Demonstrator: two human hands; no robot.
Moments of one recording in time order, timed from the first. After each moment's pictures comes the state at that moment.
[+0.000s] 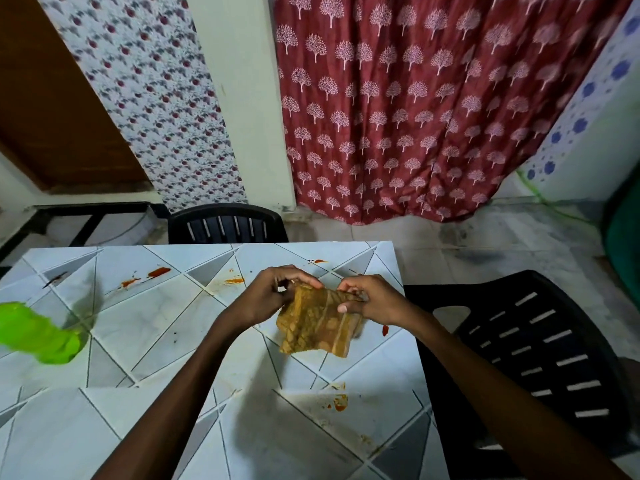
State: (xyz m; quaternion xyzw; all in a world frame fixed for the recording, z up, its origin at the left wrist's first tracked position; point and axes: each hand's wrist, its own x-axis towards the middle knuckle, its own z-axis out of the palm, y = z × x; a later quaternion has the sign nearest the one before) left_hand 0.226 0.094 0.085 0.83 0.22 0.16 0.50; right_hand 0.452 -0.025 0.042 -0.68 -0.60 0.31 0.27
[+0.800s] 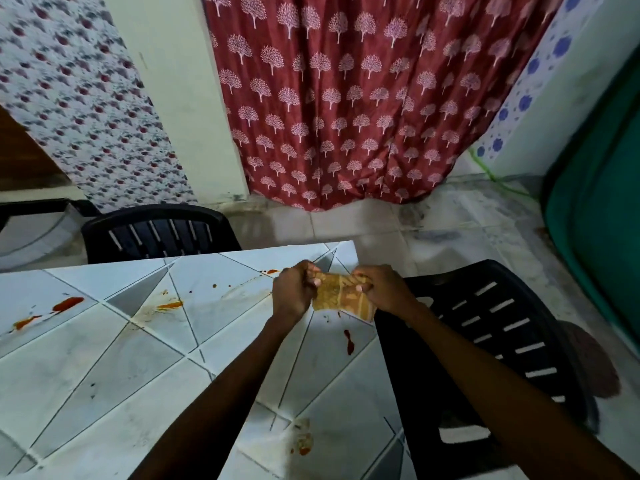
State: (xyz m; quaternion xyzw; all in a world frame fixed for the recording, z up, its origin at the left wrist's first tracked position) left_hand 0.404 0.133 -0.046 0.82 0.39 0.20 0.36; right_hand 0.581 0.002 -0.023 -0.82 -0.49 0.21 0.23
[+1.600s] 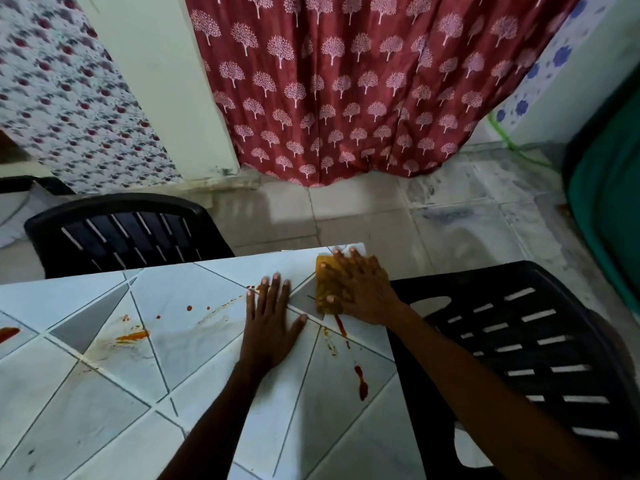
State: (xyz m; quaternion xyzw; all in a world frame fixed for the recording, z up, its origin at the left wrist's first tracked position) left_hand 0.393 0.196 -0.190 0.92 0.37 0.02 0.12; right_hand 0.633 0.097 -0.167 -0.75 -0.65 0.11 0.02
